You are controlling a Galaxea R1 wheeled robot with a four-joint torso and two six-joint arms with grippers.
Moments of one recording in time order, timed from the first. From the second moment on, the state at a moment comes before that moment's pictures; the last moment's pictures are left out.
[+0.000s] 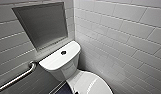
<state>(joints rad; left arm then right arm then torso) 0.82 2.92 -2.16 -0.49 0.00 -0.23 -1.46 2.32 -1.71 0.25 0.20 0.01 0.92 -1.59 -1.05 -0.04</state>
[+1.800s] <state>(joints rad) 0.82 2.87 -2.04 -0.47 -0.06 -0.32 -1.45 2.32 -1.71 0.25 0.20 0.01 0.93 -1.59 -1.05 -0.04</state>
